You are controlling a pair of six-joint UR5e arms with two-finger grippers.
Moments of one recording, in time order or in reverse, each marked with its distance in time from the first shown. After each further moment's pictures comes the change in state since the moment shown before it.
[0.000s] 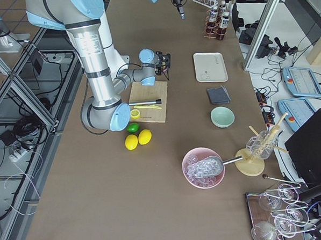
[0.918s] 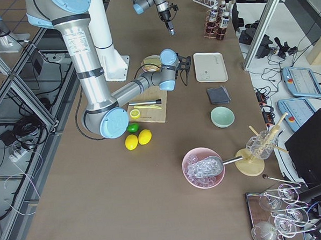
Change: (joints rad) left arm 0.337 -0.020 -0.029 -0.078 0.342 -0.273; right arm 0.263 -0.039 0.000 0.000 0.291 0.013
